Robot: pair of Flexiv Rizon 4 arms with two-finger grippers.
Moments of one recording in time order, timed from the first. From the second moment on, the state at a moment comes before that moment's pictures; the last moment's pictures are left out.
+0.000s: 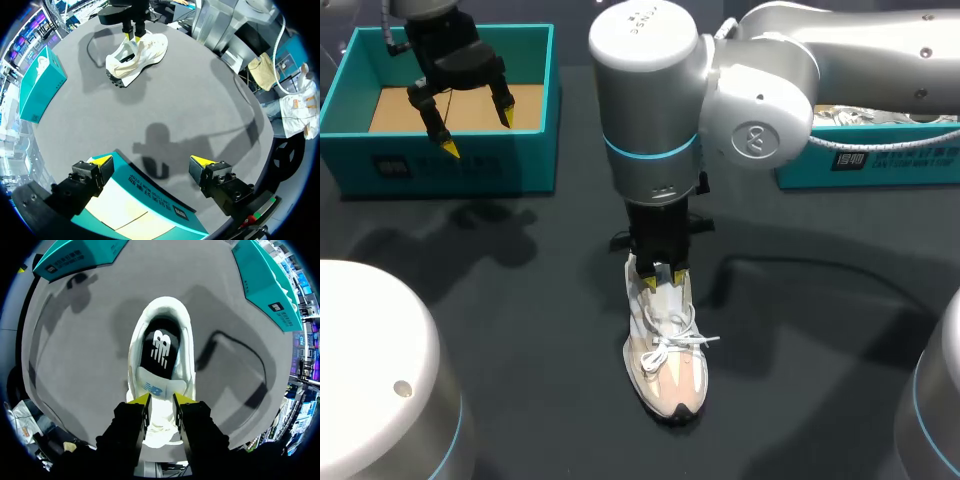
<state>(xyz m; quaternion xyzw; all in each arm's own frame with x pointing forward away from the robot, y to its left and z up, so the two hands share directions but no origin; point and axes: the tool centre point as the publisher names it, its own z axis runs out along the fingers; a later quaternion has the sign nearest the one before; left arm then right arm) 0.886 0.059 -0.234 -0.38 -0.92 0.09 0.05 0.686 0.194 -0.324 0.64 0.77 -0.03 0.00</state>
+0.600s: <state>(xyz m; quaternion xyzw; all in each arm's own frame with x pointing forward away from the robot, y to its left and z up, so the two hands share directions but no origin) 0.886 0.059 -0.234 -0.38 -0.92 0.09 0.05 0.700 0.192 -0.319 0.60 0.80 -0.02 0.01</state>
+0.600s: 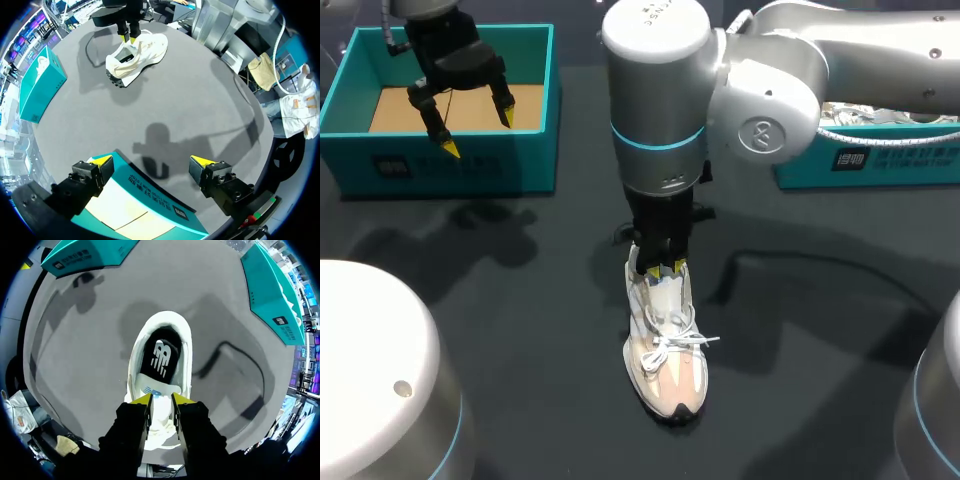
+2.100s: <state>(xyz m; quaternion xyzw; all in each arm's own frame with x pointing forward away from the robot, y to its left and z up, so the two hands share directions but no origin) 0.886 0.059 -0.234 -0.38 -0.92 0.09 0.05 0.748 0.207 -0.273 0.17 0.98 0.00 0.06</state>
